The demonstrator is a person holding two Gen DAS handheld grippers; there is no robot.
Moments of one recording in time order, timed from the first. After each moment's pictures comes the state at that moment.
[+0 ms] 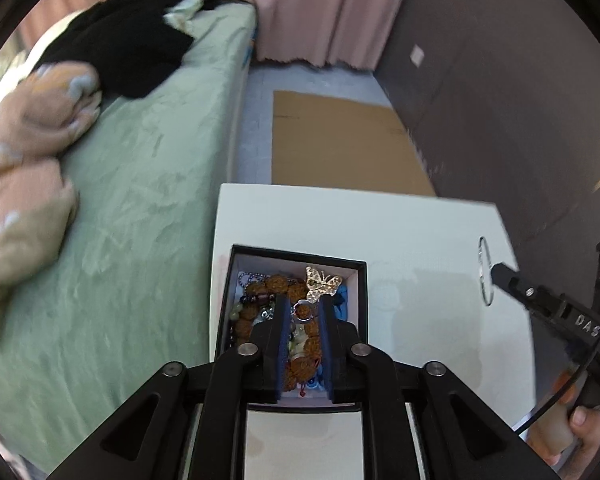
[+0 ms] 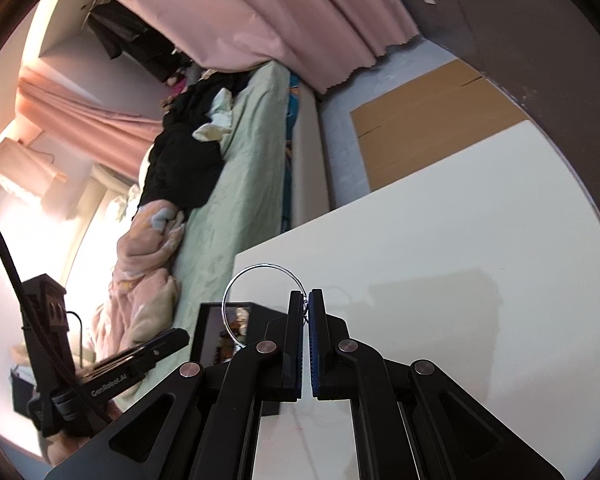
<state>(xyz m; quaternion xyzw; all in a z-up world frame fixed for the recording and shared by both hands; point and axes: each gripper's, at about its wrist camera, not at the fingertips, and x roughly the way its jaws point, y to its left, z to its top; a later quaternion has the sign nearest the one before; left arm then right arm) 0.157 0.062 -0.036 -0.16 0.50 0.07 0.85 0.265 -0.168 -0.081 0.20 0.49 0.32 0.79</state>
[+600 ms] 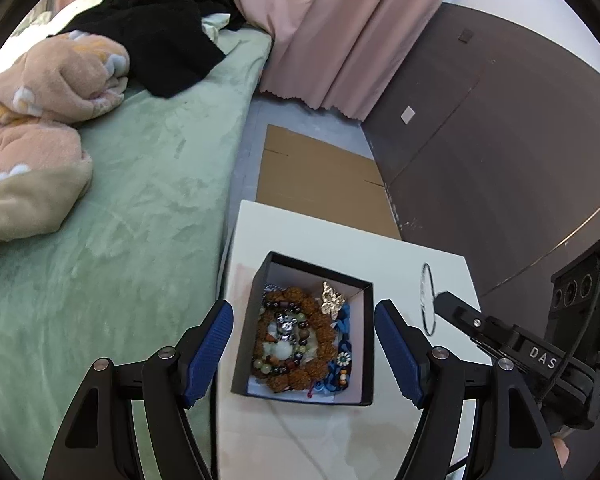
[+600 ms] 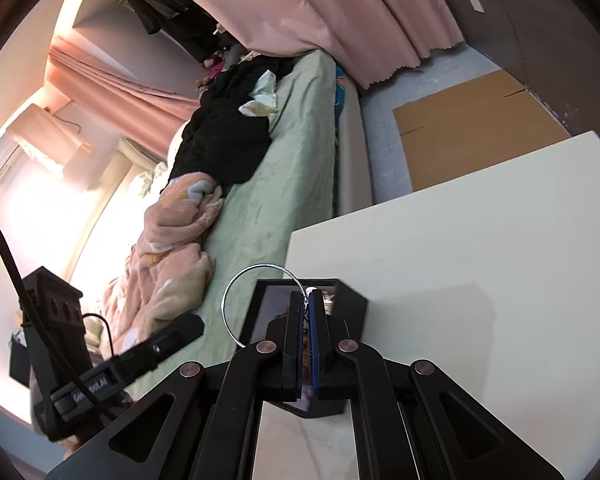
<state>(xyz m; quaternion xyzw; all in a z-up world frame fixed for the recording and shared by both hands) 0.113 0.107 -0.031 -0.25 0.41 0.05 0.87 0.233 -0.105 -0.075 0.17 0.47 0.37 0.78</state>
